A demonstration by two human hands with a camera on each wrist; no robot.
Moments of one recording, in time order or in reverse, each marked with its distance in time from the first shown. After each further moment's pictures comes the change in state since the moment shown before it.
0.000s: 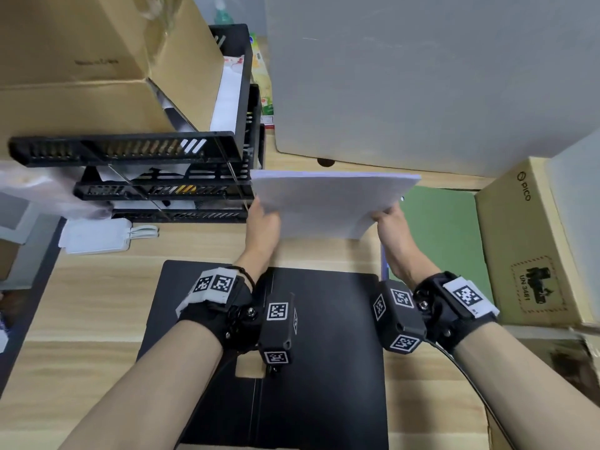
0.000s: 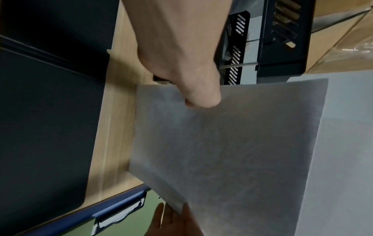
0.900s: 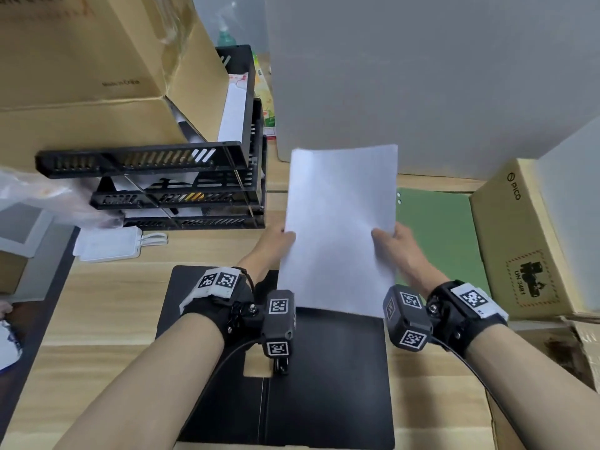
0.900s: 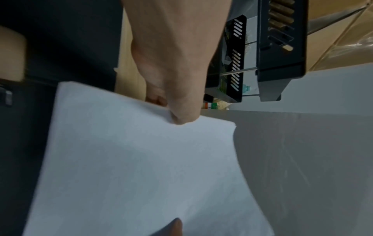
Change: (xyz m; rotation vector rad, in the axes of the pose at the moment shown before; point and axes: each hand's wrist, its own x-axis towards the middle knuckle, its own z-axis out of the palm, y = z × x) left_hand -0.002 -0.018 -0.013 0.302 -0.398 -0.148; right_hand -0.028 0.011 -0.028 -0.304 -0.072 0.027
